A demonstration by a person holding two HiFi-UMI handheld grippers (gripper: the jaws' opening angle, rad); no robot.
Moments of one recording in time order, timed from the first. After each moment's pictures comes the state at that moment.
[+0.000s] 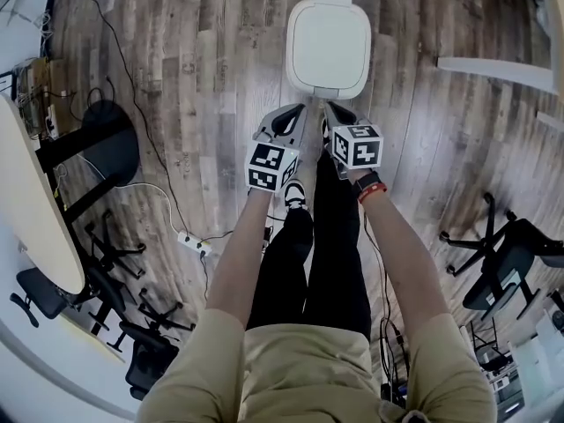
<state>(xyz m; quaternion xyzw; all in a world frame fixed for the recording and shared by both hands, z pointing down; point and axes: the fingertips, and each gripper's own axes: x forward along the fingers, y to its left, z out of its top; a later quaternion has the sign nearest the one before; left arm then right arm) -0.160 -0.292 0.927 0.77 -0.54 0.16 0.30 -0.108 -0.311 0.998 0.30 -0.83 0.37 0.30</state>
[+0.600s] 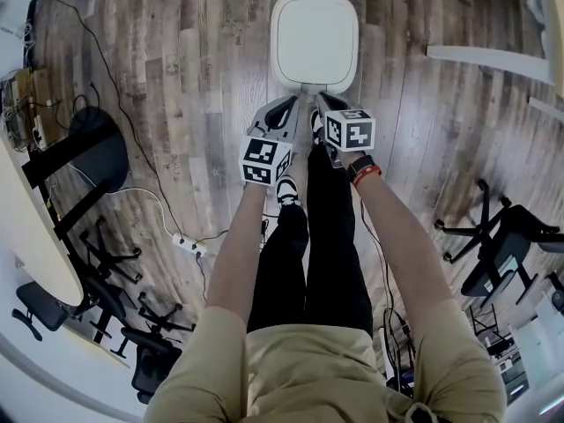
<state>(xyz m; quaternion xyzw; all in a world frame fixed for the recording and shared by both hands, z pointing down) -0.154 -0.308 0.956 0.77 -0.54 0.13 0.31 -0.103 -0.327 1.037 0.30 -0.80 0.41 0.32</state>
